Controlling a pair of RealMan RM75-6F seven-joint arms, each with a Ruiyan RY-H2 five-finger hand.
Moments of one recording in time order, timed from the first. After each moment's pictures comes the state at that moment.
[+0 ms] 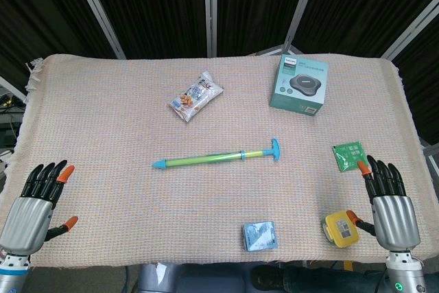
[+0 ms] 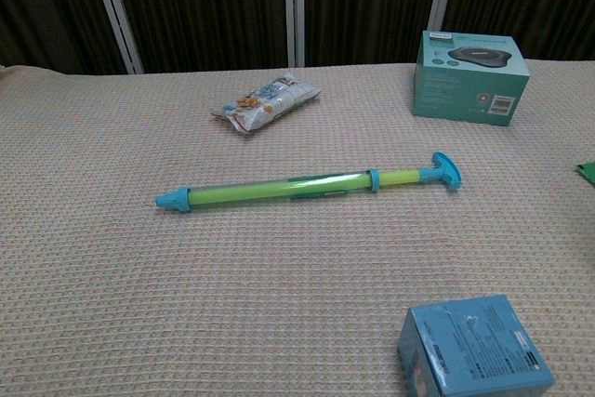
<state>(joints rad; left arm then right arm) -0.03 -1.09 0.03 -1.93 1.72 1.55 0.33 0.03 -1.15 0.07 -1.85 -1.63 1.59 -0.29</state>
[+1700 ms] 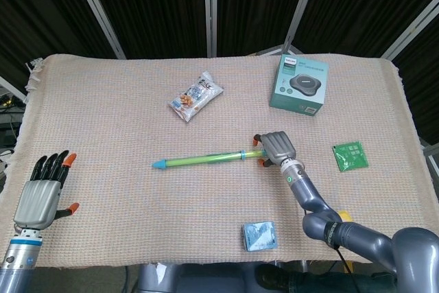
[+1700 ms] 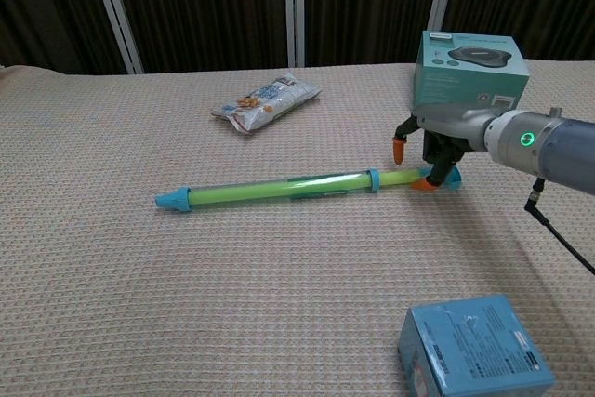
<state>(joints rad) -0.13 -1.18 -0.06 -1.86 1.42 1.40 0.43 0.80 -1.69 0.27 -1.14 -1.03 0.73 -0.29</state>
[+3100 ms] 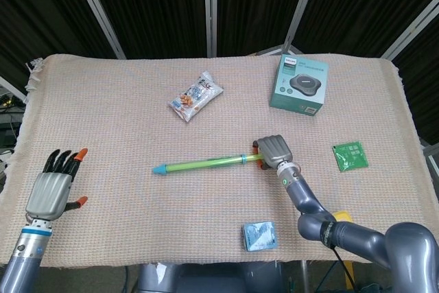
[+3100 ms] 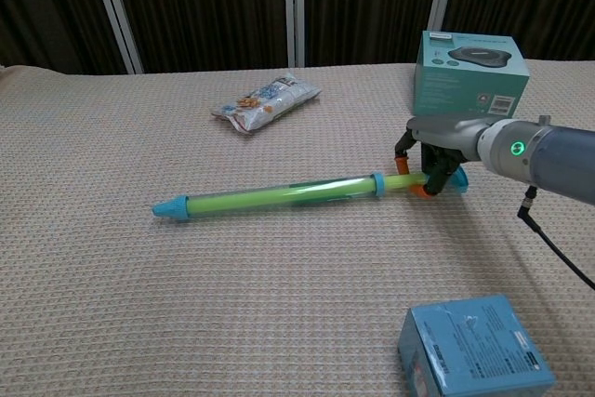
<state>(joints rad) -0.22 -1.25 -0.07 -1.75 1.42 1.33 0.38 0.85 -1.68 0.22 -1.19 -0.88 0.75 -0.41</state>
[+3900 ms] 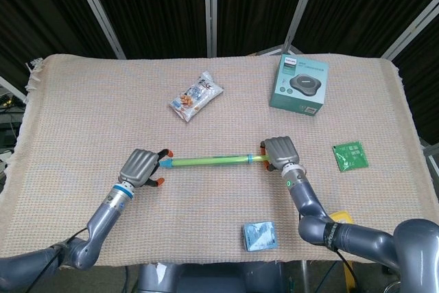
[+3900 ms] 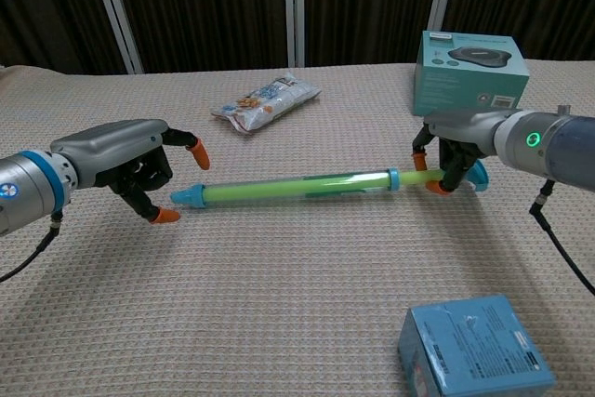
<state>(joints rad) -0.61 -1.64 -0.21 -1.40 1.23 0.91 0.30 0.87 -1.61 0.19 -1.34 -0.66 0.85 -0.57</state>
